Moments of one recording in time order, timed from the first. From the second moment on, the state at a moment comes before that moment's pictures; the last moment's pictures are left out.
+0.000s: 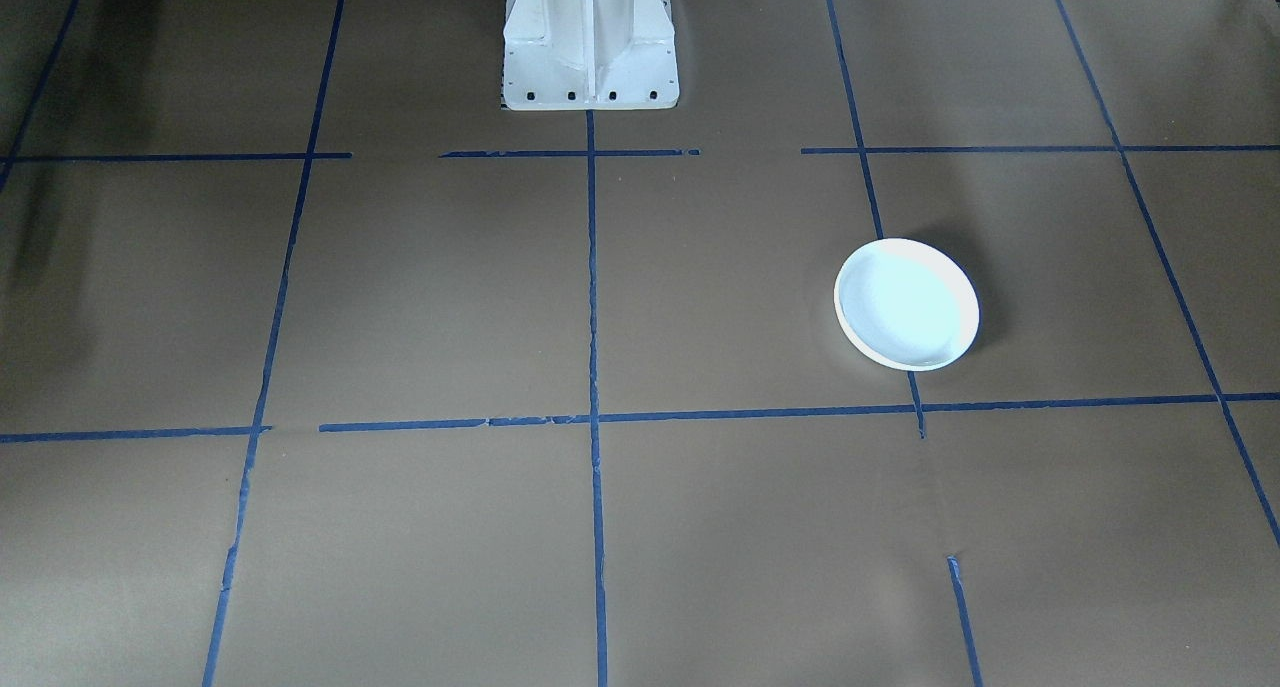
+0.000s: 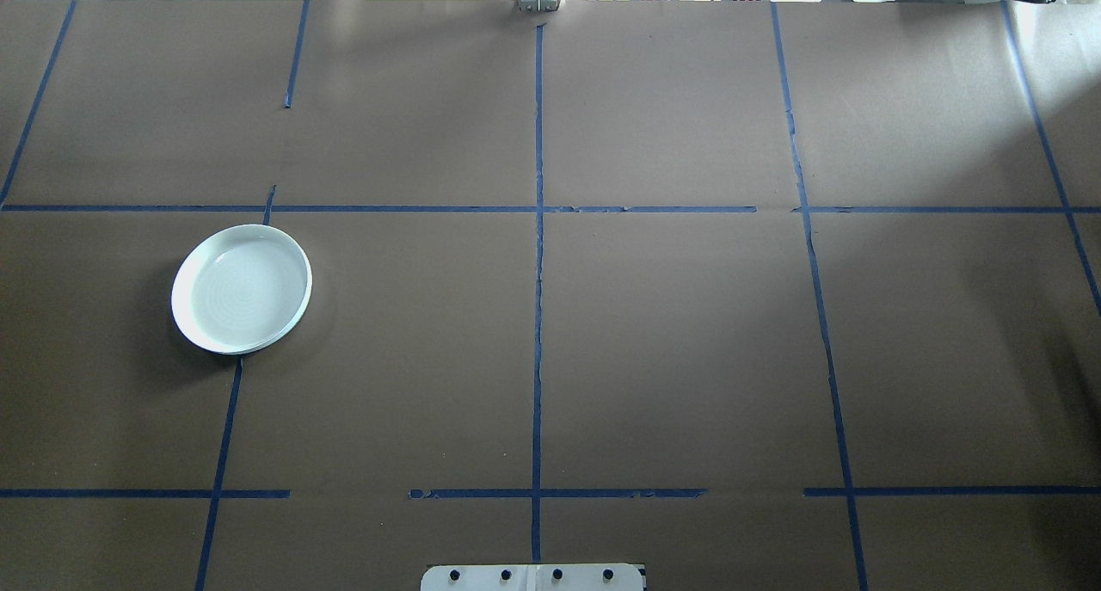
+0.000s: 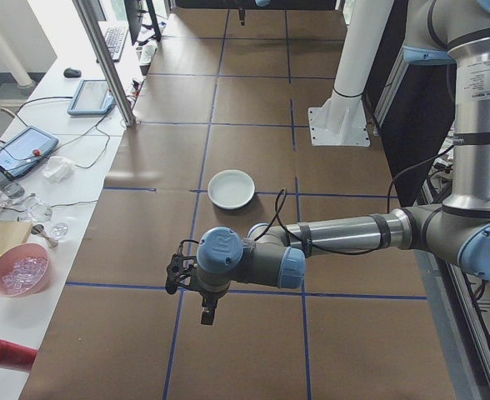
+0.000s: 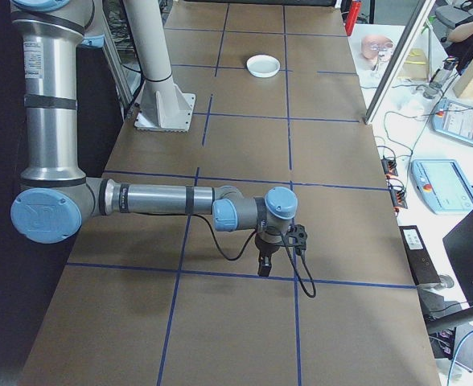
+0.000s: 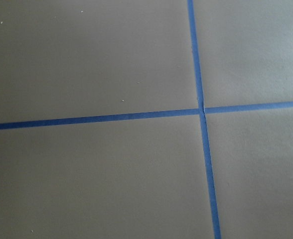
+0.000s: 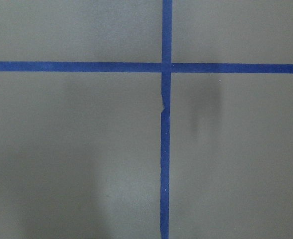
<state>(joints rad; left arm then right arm) -1.67 -1.47 -1.54 -1.89 -2.39 0.08 1.37 -1.61 1.57 -1.46 2.26 0.21</state>
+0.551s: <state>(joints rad) -1.67 -1.51 -1.54 -1.76 -2.40 0.12 1.37 -1.61 1.57 -1.46 2.26 0.21</state>
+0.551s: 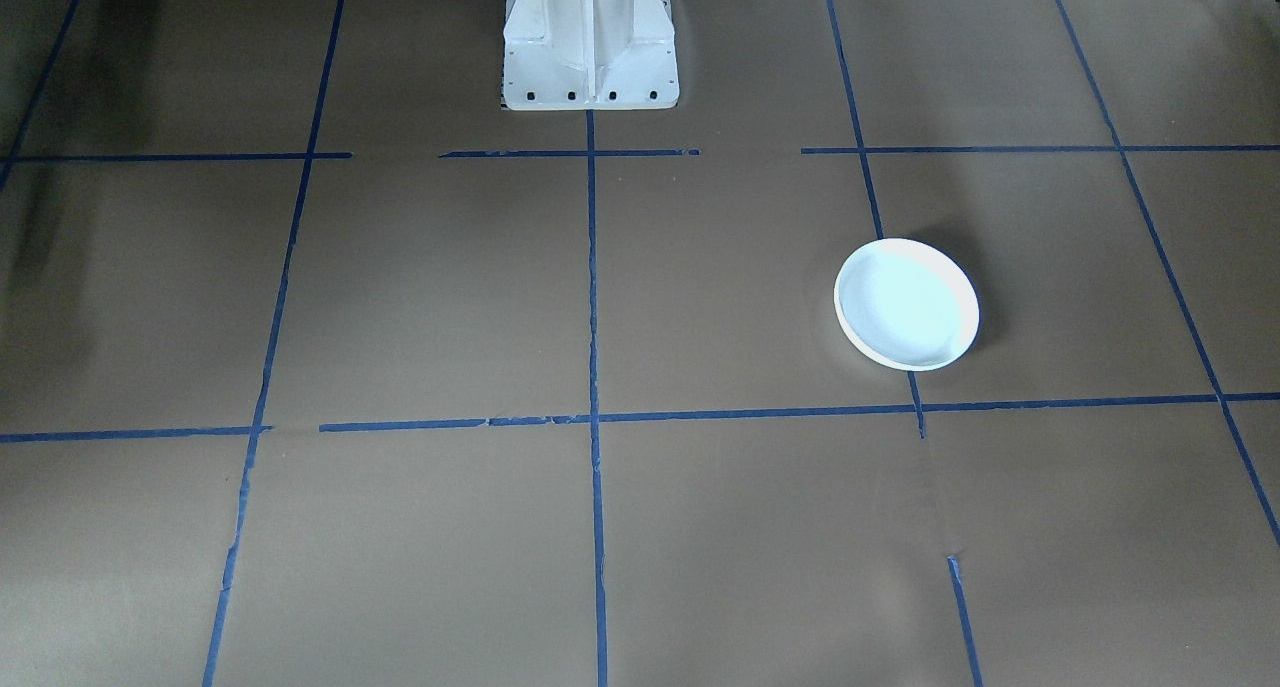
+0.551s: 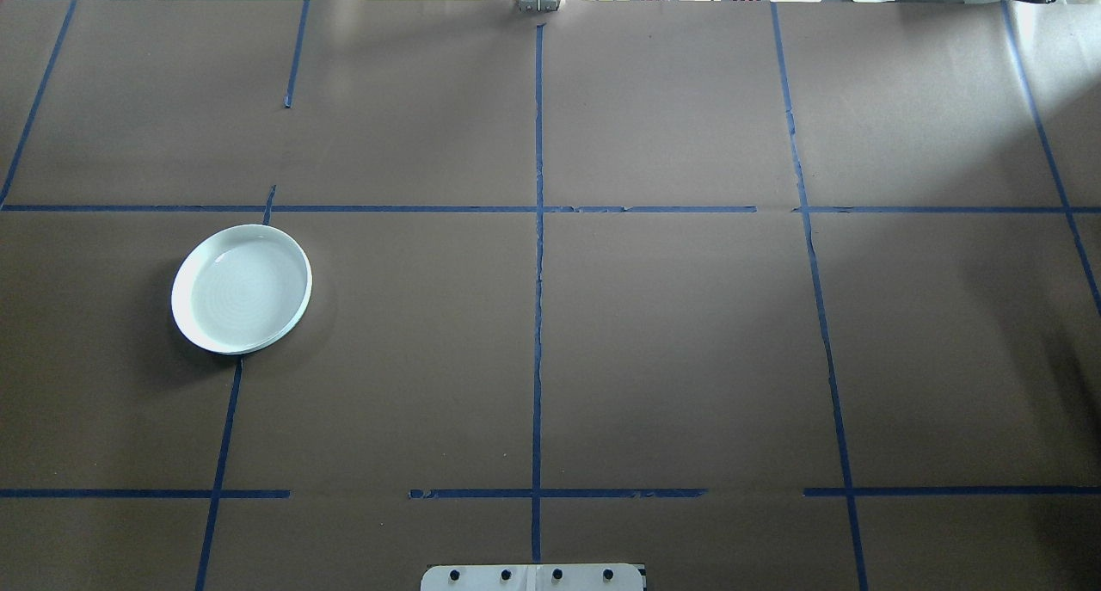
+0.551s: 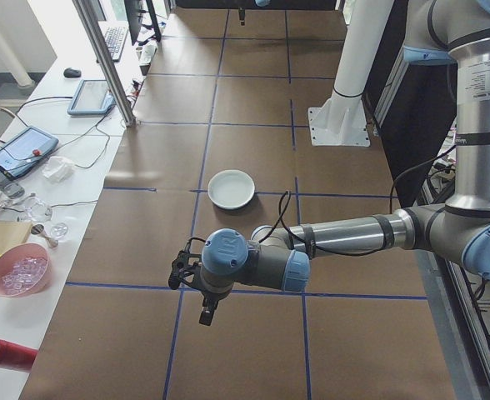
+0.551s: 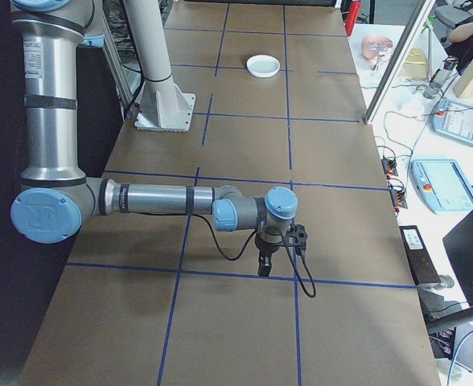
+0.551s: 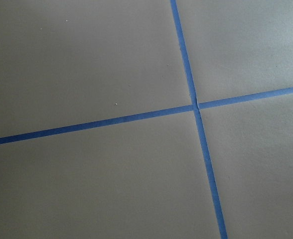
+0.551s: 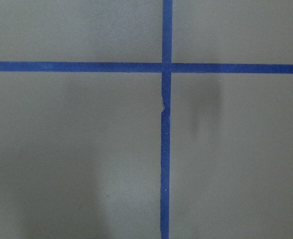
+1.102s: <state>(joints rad) -1.67 -1.56 -1.59 -1.62 -2.39 0.13 1.37 -1.61 1.57 -1.46 2.26 0.21</state>
